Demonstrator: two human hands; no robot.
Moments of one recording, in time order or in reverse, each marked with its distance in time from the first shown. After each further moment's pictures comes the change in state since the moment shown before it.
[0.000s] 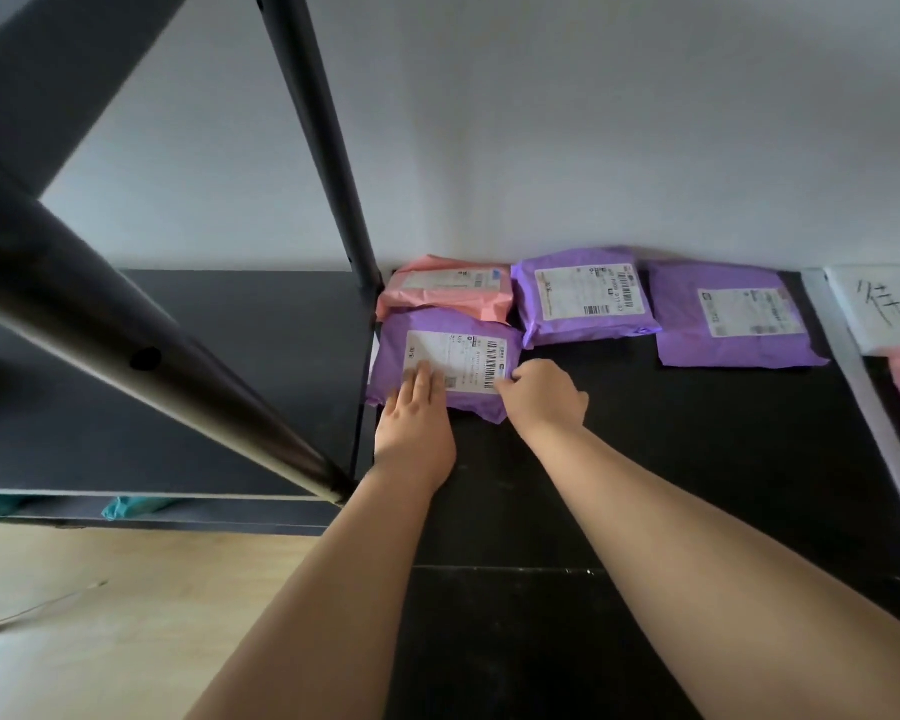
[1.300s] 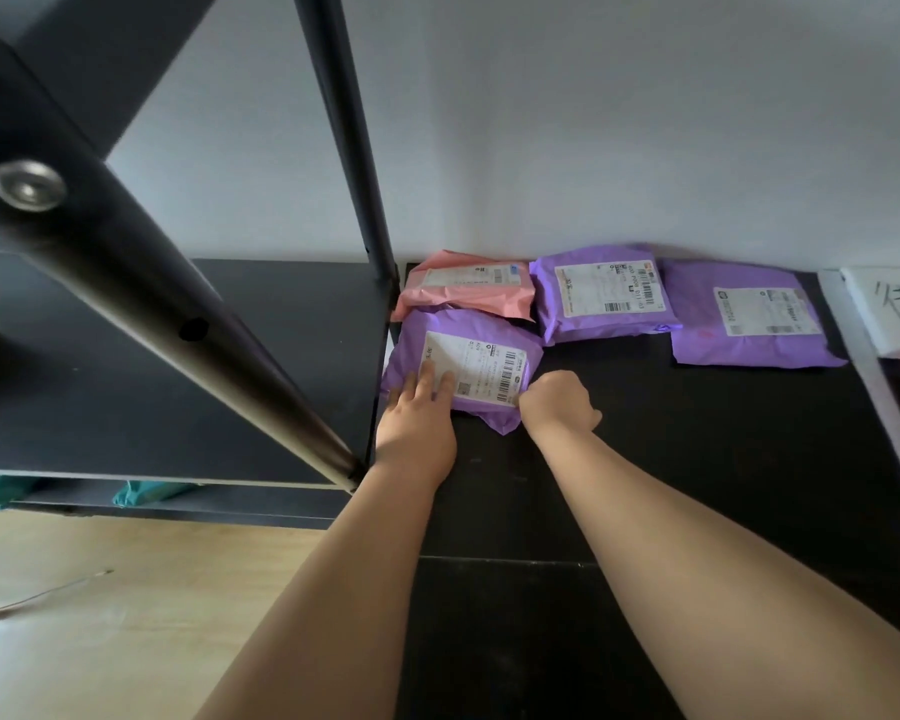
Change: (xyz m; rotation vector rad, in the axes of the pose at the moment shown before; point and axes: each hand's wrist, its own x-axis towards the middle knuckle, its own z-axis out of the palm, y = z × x) left_hand -0.003 -0.017 0.005 0.035 -0.030 -0.006; right_hand 0.003 0.000 0.021 0.106 0.021 0.241
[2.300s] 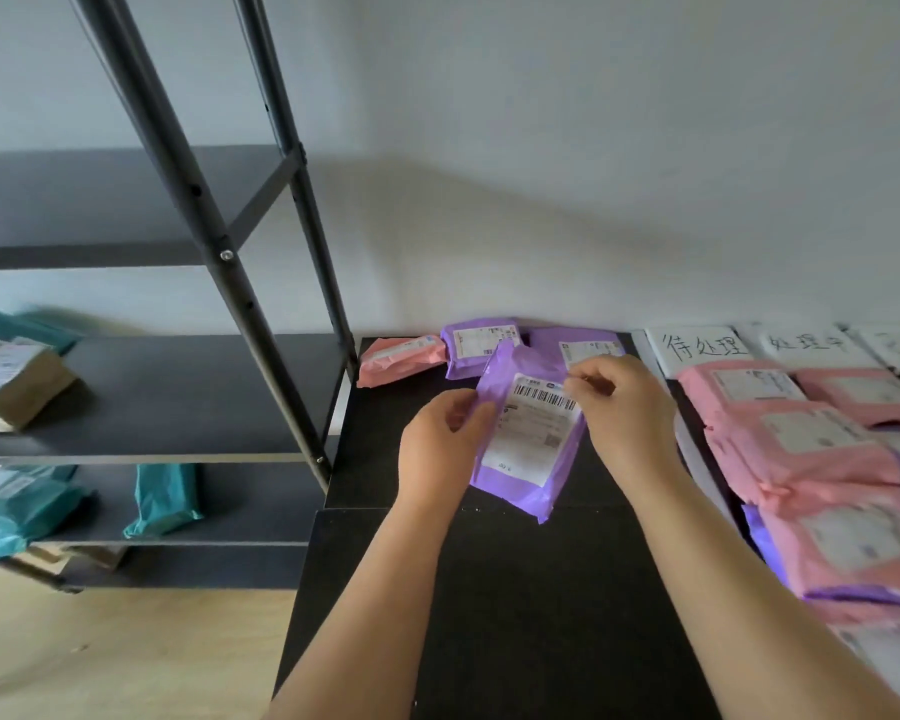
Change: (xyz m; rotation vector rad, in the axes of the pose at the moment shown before) left_hand -0.256 0.175 -0.096 -1.050 0.398 0.040; right_hand -0.202 0.188 -0.248 0.366 0.420 -0.655
